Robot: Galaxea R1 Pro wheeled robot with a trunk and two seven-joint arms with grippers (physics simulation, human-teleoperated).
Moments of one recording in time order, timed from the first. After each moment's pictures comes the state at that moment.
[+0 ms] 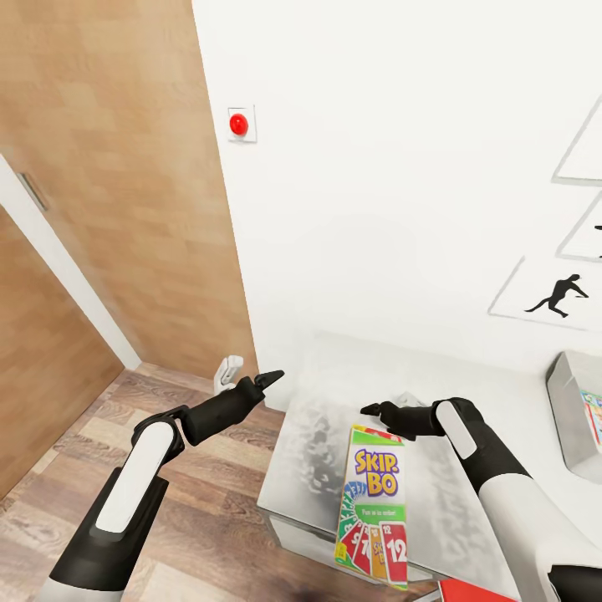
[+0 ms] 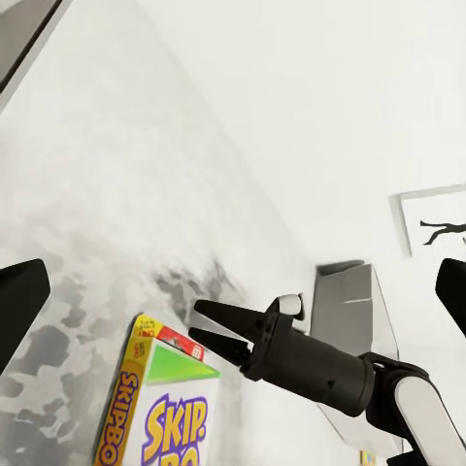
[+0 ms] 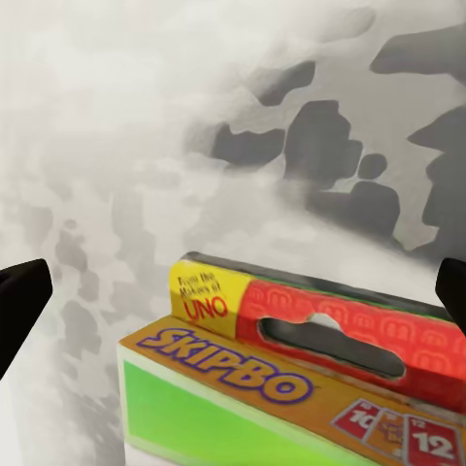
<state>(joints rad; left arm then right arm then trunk) -0.46 0.03 -0.17 -1.55 1.27 0.73 0.22 -0.78 -0.13 -0.02 -0.75 -0.62 0.94 0.18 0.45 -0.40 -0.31</state>
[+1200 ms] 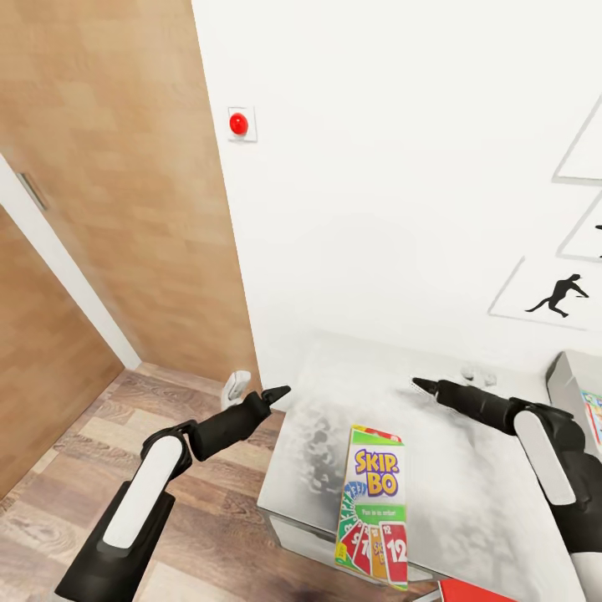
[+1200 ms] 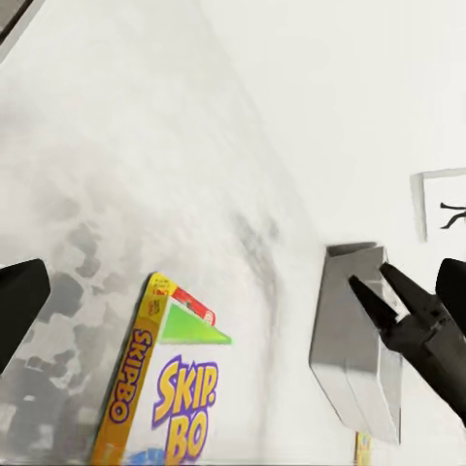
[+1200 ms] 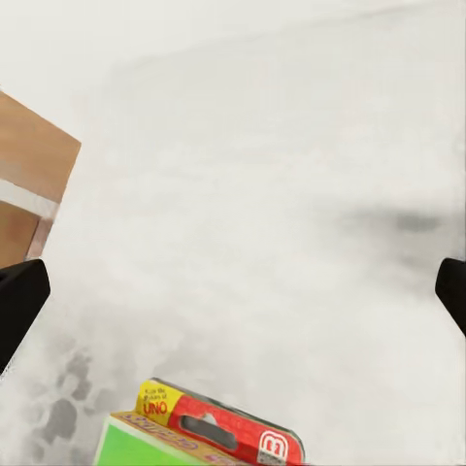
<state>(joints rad) -0.42 0.01 -0.20 -1.52 1.27 0.71 0.22 -0.52 -0.31 -0.12 -1.39 -0.62 0.85 0.21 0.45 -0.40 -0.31</state>
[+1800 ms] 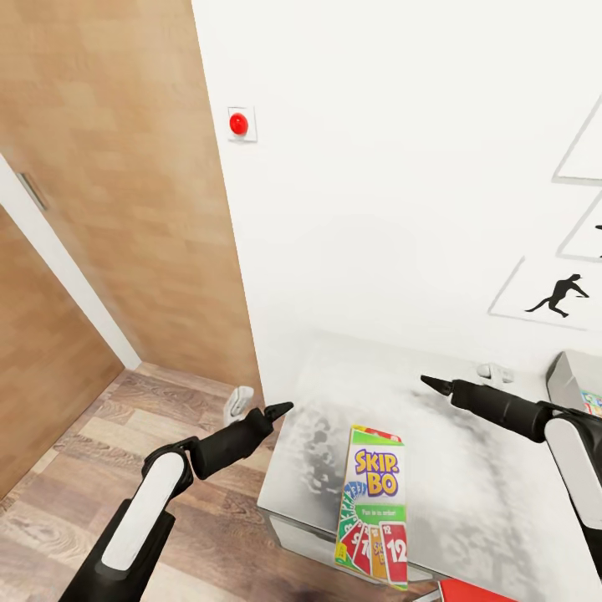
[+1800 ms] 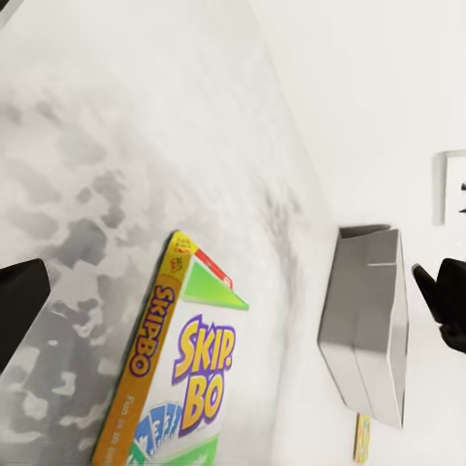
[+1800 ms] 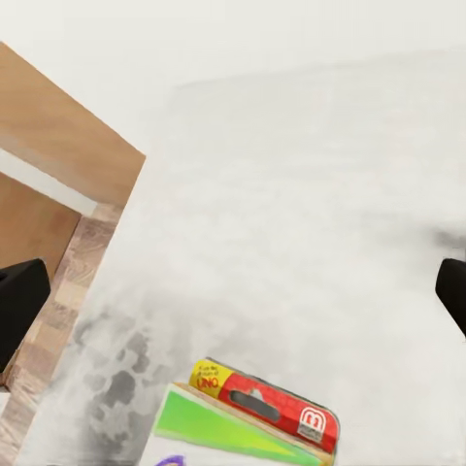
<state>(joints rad) -0.36 0.01 -0.21 -1.52 1.27 0.71 0.22 -0.44 -0.32 -0.20 -1.59 -0.62 0.95 0.30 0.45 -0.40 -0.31</state>
